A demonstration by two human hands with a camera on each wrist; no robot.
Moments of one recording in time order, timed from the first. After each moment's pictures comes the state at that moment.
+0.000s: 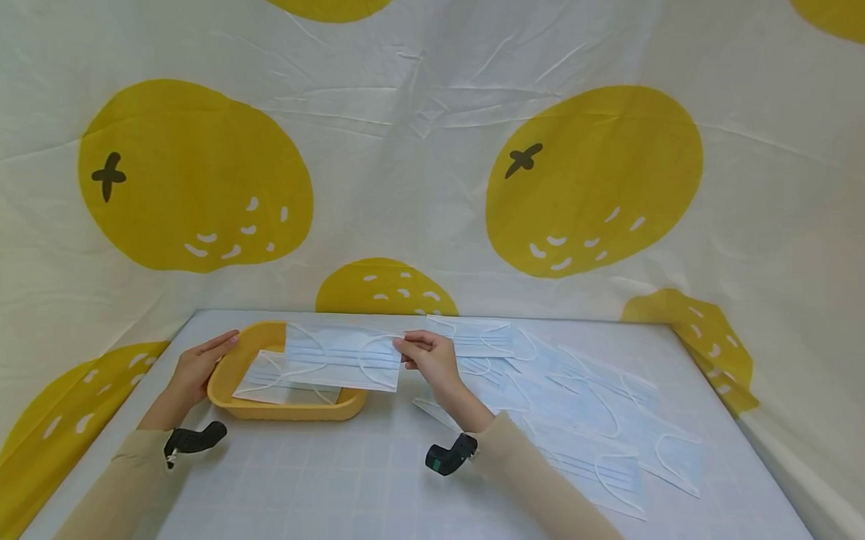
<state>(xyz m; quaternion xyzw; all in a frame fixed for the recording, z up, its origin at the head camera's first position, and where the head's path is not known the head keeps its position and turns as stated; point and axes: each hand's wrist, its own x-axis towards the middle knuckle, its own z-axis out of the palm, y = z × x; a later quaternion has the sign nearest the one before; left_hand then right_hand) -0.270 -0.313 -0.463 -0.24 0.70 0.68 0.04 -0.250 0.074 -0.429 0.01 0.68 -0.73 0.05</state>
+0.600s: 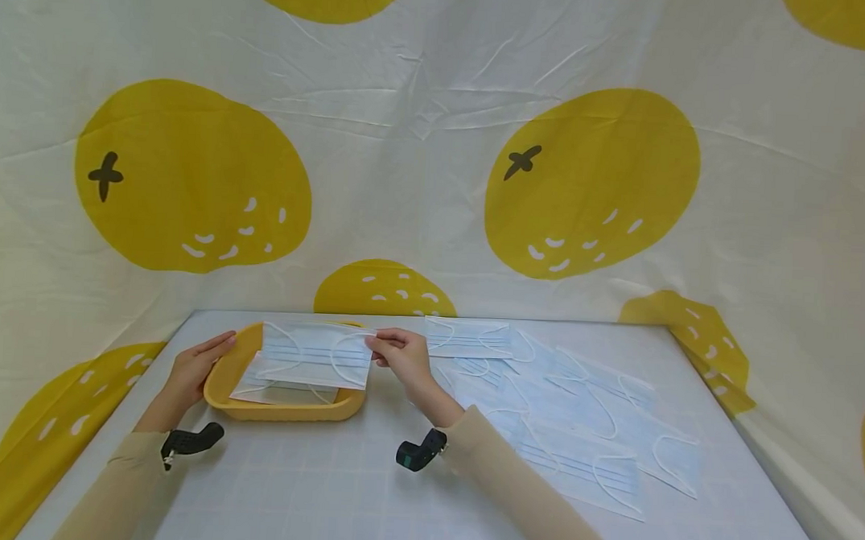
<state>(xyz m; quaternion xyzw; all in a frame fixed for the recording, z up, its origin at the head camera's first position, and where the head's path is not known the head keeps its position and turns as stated) -0.273 -0.315 -0.465 -0.24 0.70 0.67 0.04 -0.254 0.036 -0.425 0.00 0.69 -0.72 0.06</state>
